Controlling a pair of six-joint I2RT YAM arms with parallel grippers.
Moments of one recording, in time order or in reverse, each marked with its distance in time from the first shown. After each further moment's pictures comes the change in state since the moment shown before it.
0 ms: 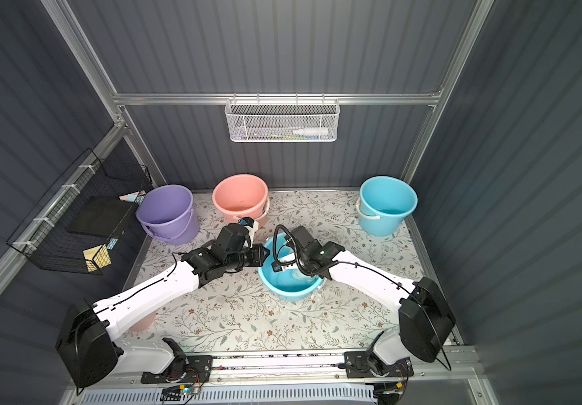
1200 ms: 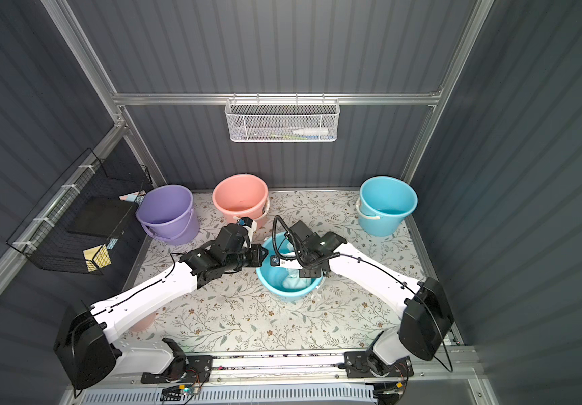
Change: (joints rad) left arm 0.000 -0.014 0.000 -0.018 -0.042 0.008; right arm -0.002 -0.033 0.179 -0.386 -0.212 0.406
